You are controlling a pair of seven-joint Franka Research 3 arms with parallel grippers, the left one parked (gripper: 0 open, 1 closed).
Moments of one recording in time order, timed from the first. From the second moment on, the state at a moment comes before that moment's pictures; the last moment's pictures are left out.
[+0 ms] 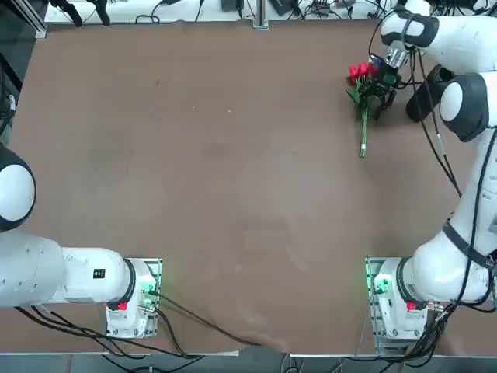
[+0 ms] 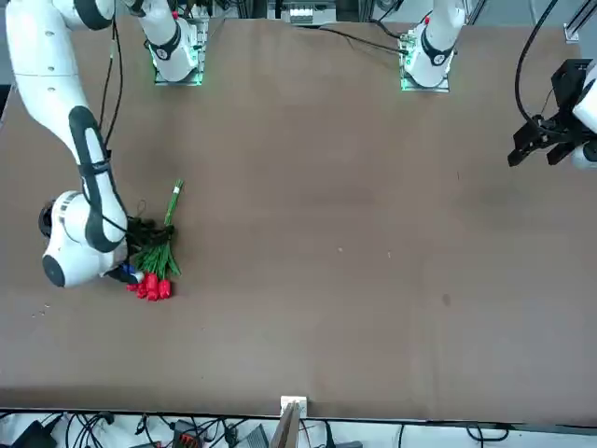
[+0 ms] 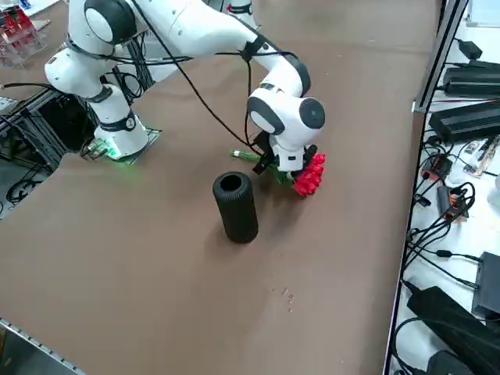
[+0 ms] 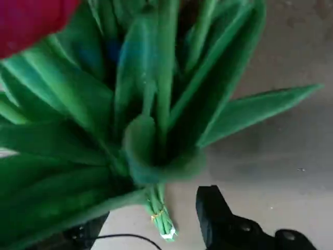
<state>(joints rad) -0.05 0.77 0.01 -1.52 0.25 1.73 0.04</state>
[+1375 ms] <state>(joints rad) -0.05 0.79 0.01 -1.51 0.22 1.76 0.04</state>
